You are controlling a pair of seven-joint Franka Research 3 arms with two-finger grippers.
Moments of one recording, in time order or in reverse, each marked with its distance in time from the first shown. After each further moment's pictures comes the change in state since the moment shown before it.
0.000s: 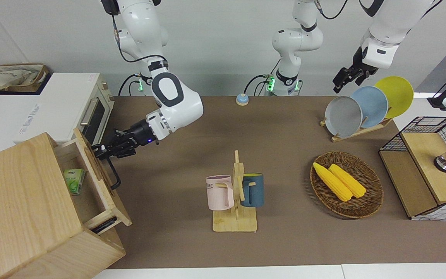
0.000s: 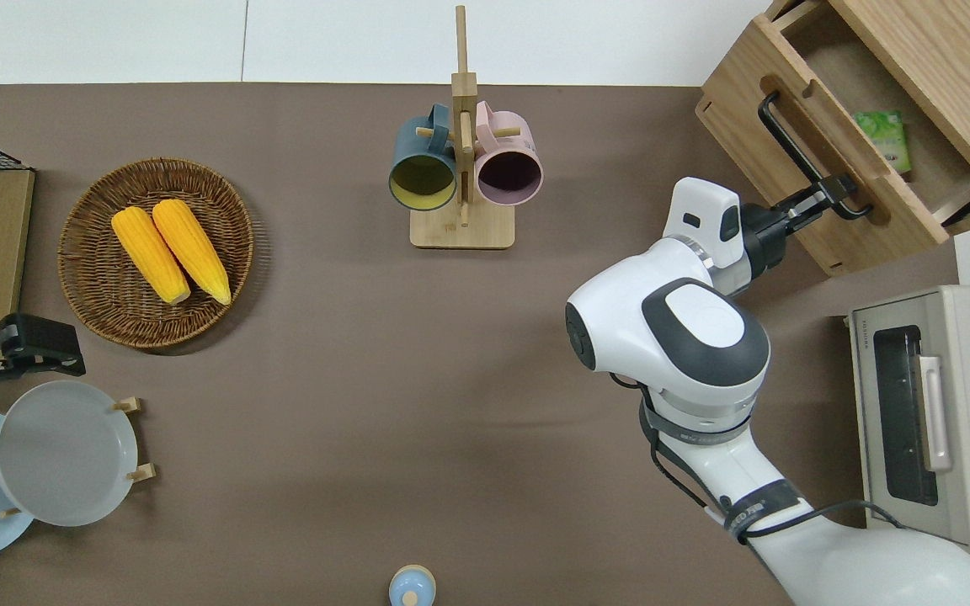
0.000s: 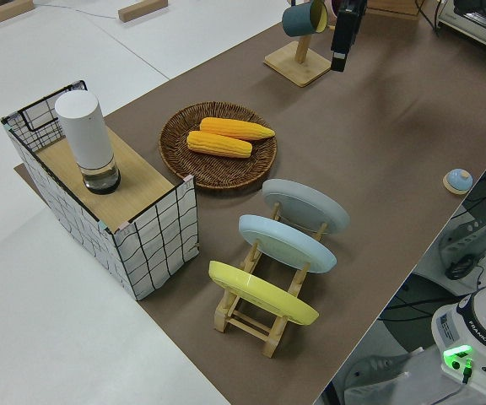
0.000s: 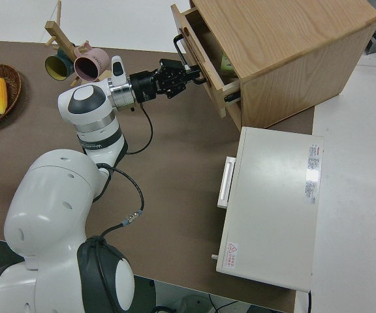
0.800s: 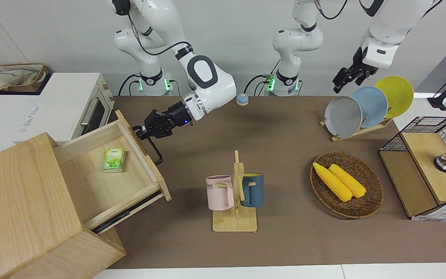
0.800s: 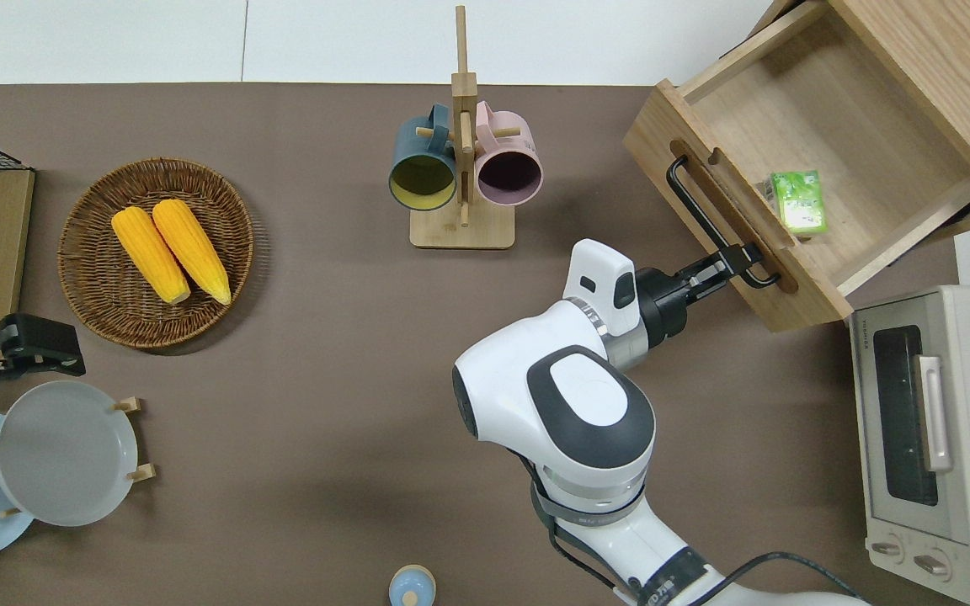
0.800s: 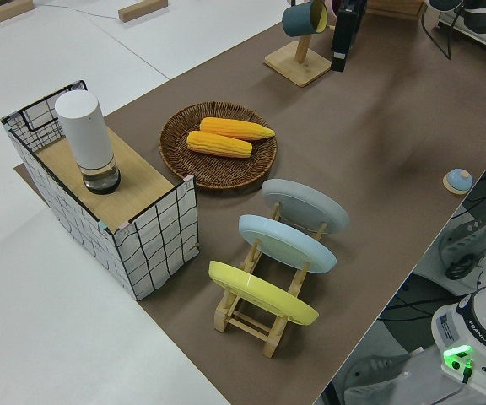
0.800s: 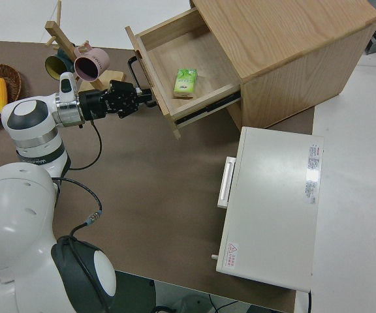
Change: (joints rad) left arm 0.000 0.000 0.000 0.000 0.000 0.000 0.000; right arm 0.012 -0.014 0.244 0.008 0.167 -0.232 -0.004
